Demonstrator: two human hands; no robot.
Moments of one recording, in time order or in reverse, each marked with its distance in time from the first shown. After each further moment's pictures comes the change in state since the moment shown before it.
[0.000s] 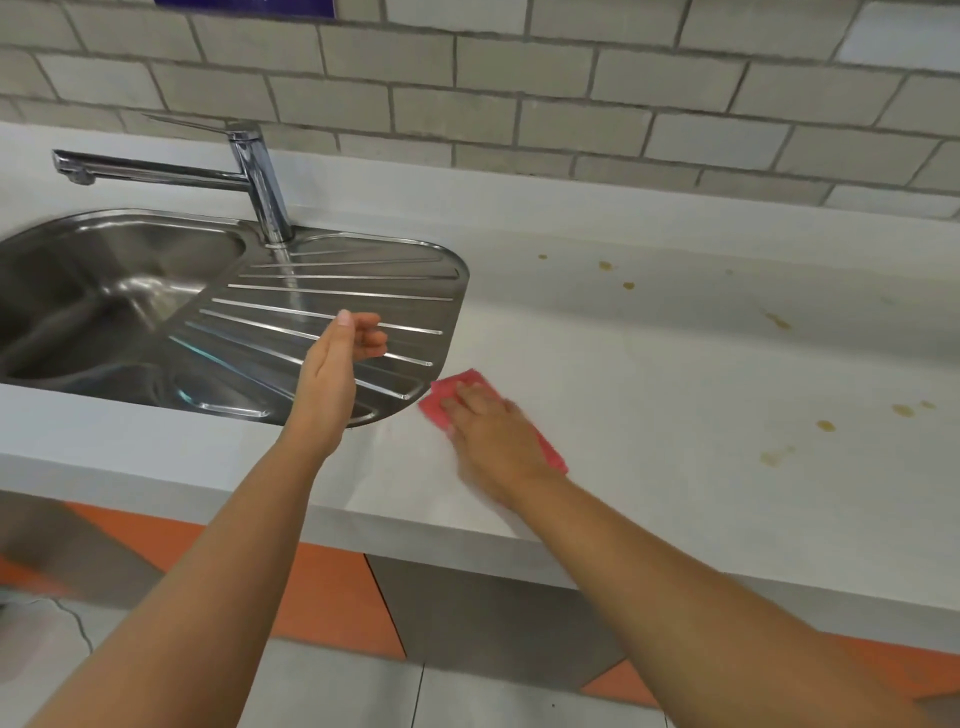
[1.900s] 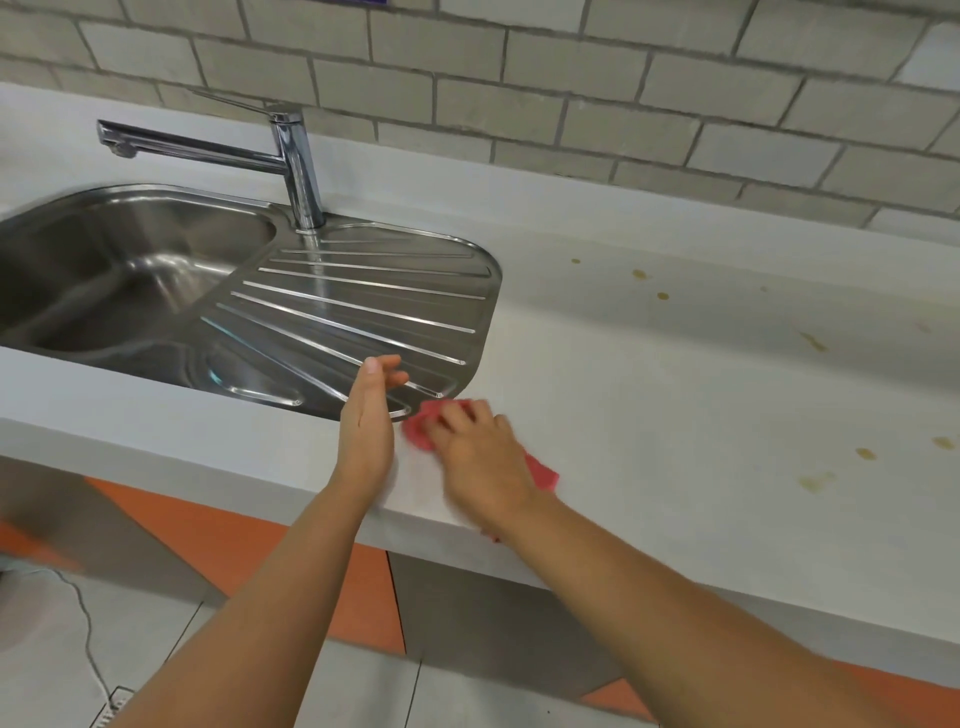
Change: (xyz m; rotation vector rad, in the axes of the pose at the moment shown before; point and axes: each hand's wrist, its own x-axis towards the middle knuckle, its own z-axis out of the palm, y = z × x) left_hand -0.030 -0.035 -0.004 -0.024 0.110 -0.098; right_hand 0.001 -0.056 0.006 -0.088 0.020 -0.086
